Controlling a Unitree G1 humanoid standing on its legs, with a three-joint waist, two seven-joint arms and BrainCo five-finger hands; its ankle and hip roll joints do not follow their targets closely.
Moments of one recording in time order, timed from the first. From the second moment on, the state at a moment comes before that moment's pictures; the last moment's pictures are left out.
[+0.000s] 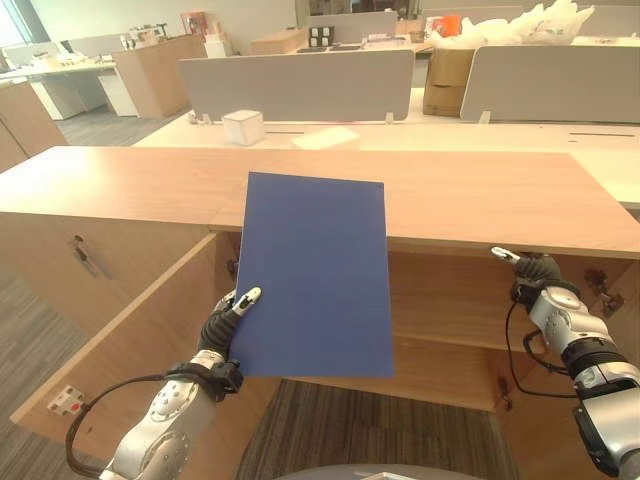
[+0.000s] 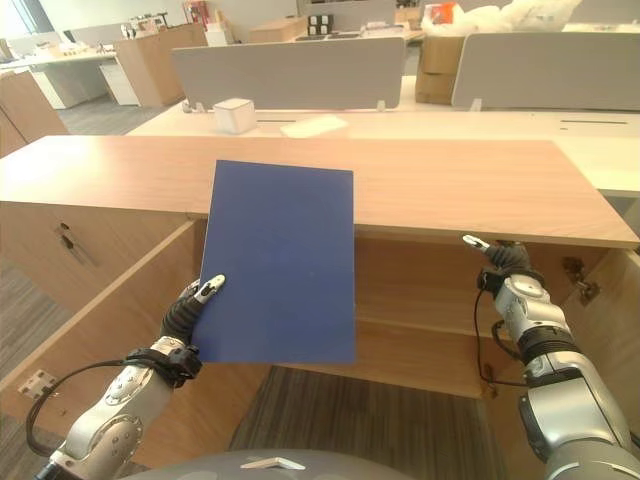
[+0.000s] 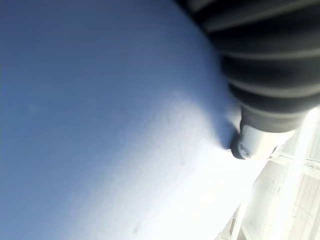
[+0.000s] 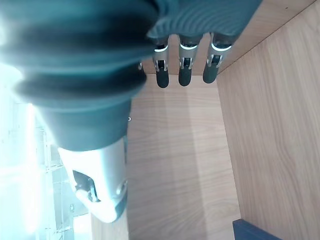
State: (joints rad) left arm 0.24 0.57 -0.28 -0.25 -0.88 -0.03 -0.06; right arm -0.53 -0.64 0.27 0.86 0.85 0.05 0.01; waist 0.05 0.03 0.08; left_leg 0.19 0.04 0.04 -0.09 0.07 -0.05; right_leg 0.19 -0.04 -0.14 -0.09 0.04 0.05
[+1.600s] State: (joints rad) left arm 0.31 0.46 -0.23 -0.34 -0.70 0.02 -0.01; right arm -0.12 -0.50 0.35 0.05 0.95 0.05 0.03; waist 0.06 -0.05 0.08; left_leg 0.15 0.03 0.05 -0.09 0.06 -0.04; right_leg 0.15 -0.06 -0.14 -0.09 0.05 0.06
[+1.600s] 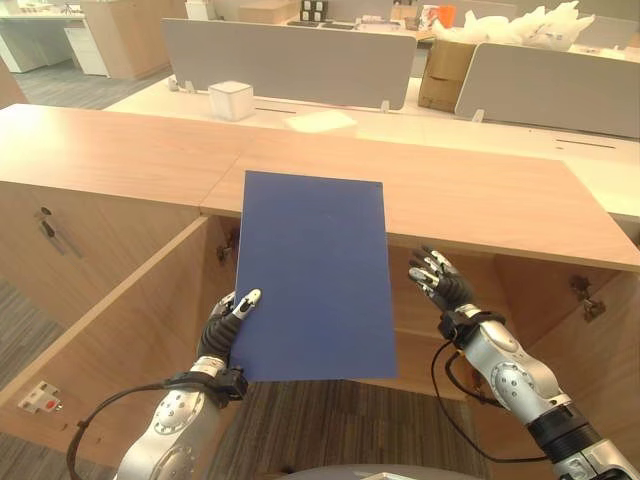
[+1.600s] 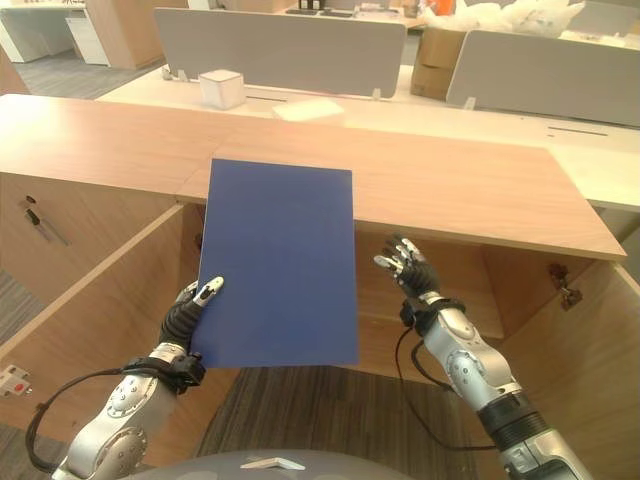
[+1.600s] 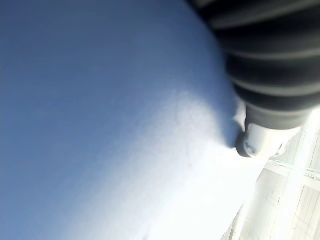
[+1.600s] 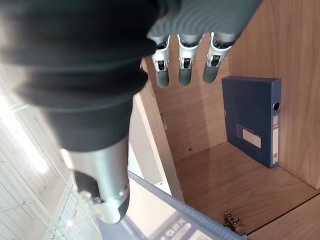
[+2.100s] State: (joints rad) left arm 0.31 0.46 -0.22 -0.34 -0.69 0.02 -0.02; right arm -0.26 -0.61 0.58 -0.12 1.00 0.09 0.15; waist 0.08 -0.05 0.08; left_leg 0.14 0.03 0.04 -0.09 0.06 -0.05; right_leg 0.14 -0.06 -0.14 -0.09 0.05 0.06
